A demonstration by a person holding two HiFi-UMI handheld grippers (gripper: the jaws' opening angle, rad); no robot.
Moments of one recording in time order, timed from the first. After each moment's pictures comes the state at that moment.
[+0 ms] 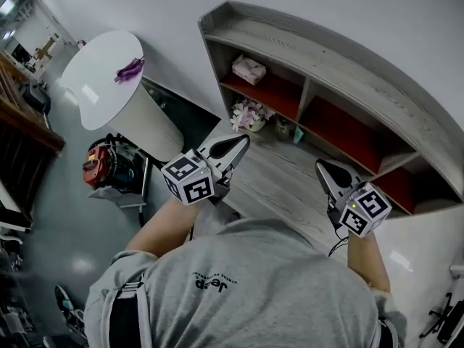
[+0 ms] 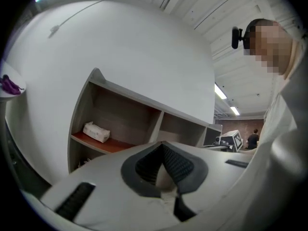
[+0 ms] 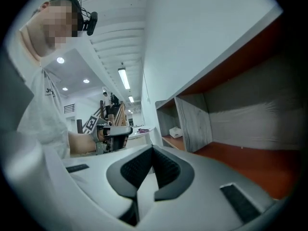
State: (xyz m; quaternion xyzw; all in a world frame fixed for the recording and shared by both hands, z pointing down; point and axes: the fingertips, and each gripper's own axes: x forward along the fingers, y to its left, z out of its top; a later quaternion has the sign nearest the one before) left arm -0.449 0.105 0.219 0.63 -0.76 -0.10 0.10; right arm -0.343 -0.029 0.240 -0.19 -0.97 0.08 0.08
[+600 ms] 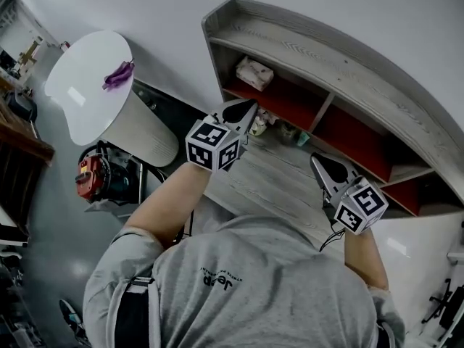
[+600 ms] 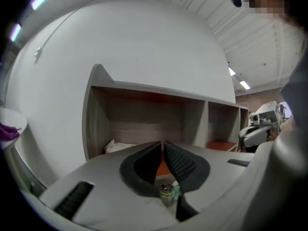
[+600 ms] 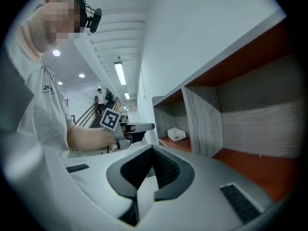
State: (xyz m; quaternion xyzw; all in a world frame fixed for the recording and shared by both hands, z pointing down) left arm -0.587 0.065 0.231 0.57 -0.81 0.02 0.07; right arm -0.417 0.002 0.240 -0.17 -0.98 0.06 0.10
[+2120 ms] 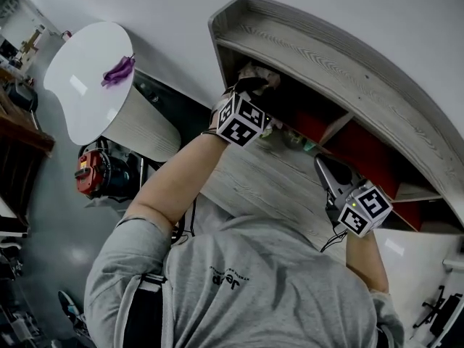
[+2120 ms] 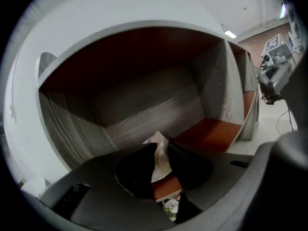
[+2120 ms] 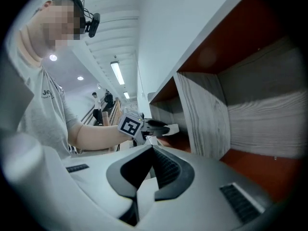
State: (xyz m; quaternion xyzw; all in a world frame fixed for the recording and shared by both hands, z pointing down) left arm -0.665 0.007 0.271 0.54 -0.79 0.28 0.06; right arm -0.460 -0.008 0.248 -0.18 -0.97 0.08 0.11
